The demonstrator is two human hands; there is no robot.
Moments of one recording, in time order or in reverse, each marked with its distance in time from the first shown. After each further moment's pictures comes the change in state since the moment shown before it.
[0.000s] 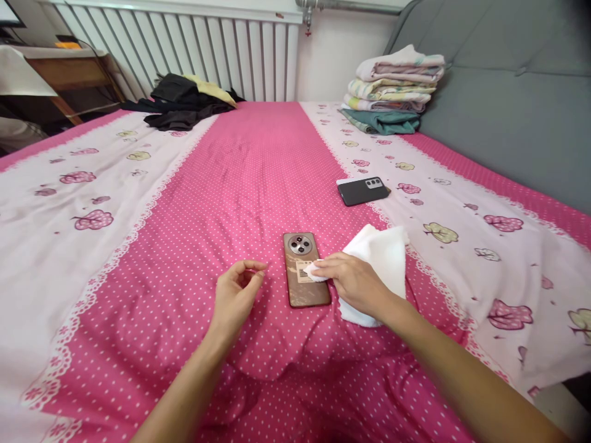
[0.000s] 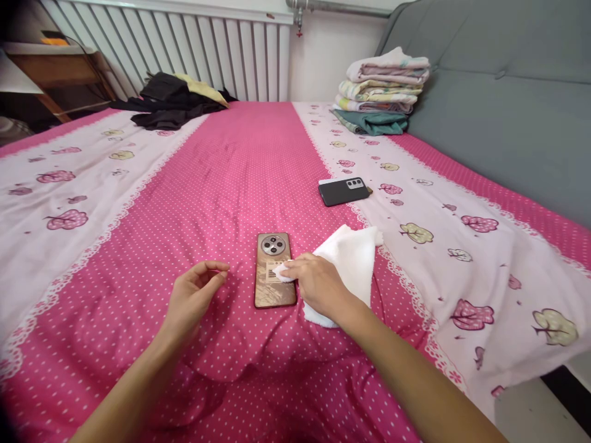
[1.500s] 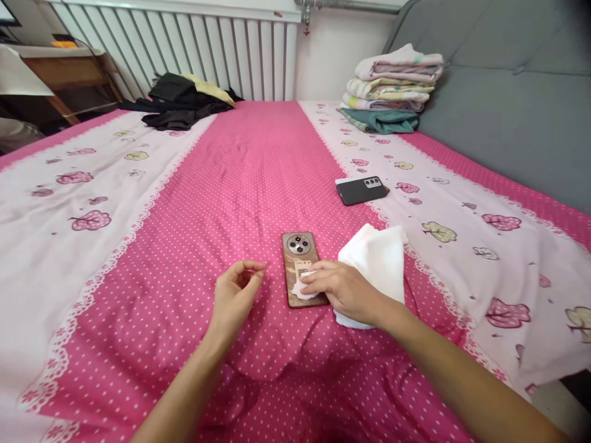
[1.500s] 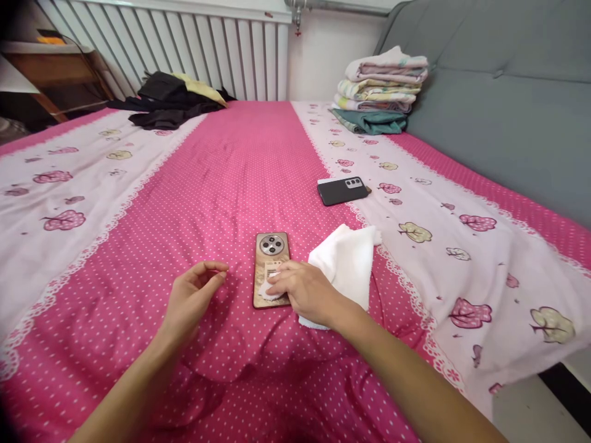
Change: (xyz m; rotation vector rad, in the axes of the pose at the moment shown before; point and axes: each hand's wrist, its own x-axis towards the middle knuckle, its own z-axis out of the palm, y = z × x) left_hand 0.000 0.001 0.000 0.021 -0.011 0.015; right_hand 0.002 -0.014 0.001 0.185 -0.012 -0.191
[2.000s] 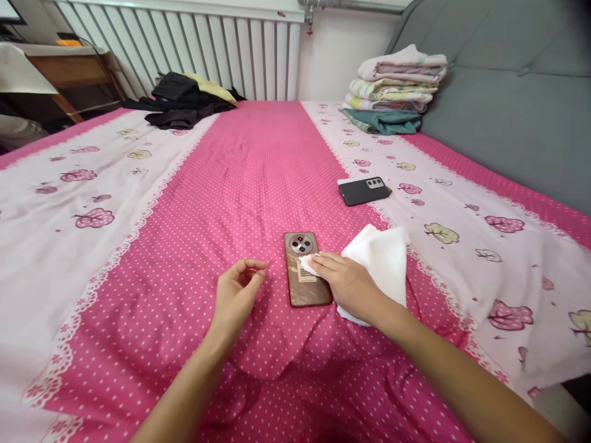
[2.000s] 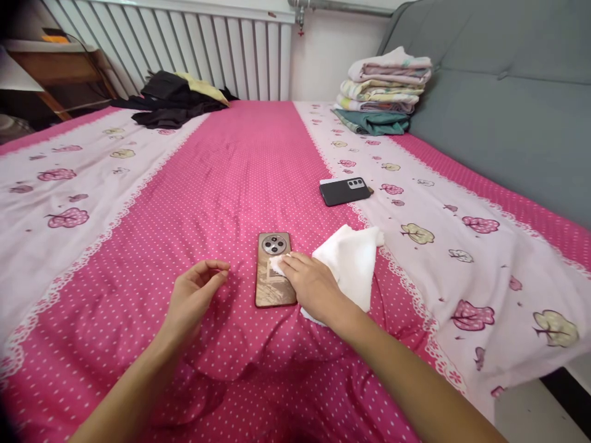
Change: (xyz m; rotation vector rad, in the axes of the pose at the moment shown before) left_hand 0.001 -0.005 -0.001 -0.030 -0.021 -0.007; right_hand -0.001 0.003 0.005 -0.319 -0.005 0.156
